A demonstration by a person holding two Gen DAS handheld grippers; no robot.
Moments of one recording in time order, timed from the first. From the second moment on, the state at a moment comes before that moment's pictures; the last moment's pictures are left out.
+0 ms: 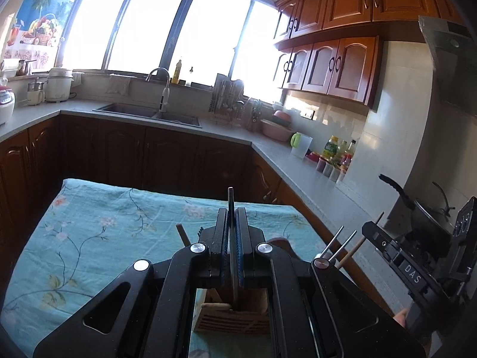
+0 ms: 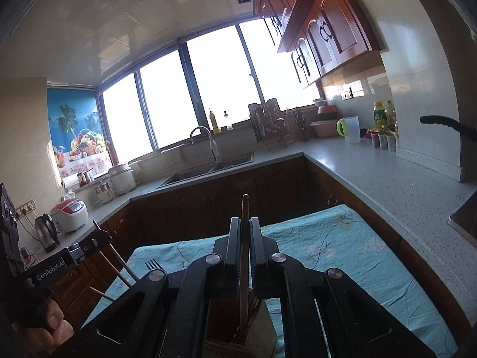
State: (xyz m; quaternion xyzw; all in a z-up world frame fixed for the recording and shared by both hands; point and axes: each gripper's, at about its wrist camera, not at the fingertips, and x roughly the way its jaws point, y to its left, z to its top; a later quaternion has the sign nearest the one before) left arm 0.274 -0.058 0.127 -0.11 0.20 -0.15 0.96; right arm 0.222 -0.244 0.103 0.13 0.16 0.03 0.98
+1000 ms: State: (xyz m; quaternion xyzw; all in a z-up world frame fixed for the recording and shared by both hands) left arm 0.269 -0.065 0.122 -0.09 0.21 -0.17 0.96; right arm 0.216 -0.253 0.096 0.15 0.19 0.02 0.97
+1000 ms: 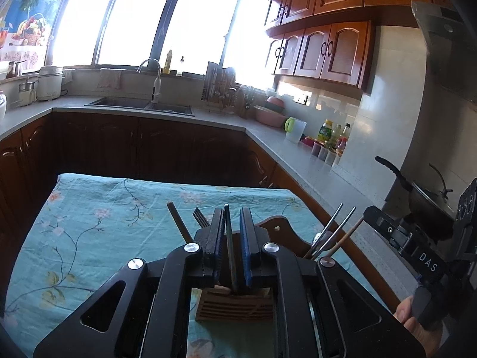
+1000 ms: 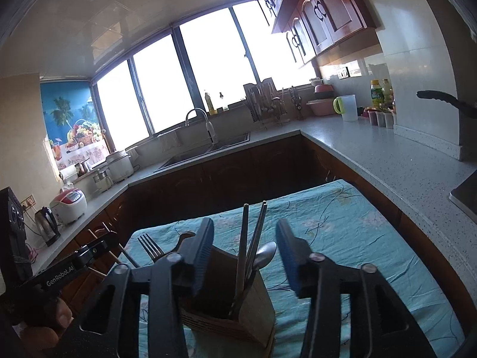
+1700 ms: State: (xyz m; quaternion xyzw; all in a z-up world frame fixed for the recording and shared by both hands) left arm 0.169 0.012 0.064 -0.13 0.27 -0.09 0.95; right arm 0.119 -0.265 0.074 0.17 0.19 0.01 0.97
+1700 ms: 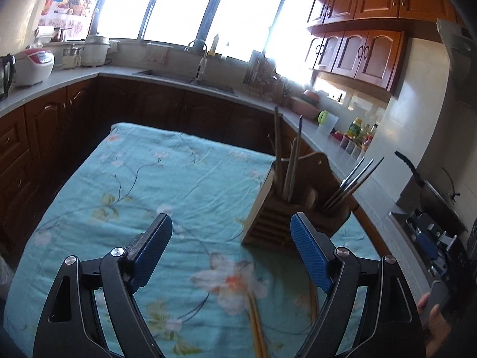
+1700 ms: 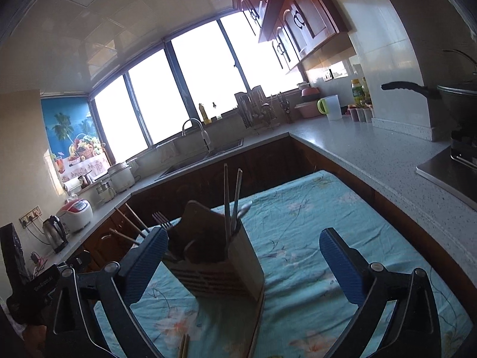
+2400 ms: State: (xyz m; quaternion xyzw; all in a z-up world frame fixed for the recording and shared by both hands) left arm 0.107 0.001 -0.004 -0.11 0.37 -0.09 0.92; right arm 0.049 -0.256 0.022 0.18 0.25 0.01 0.95
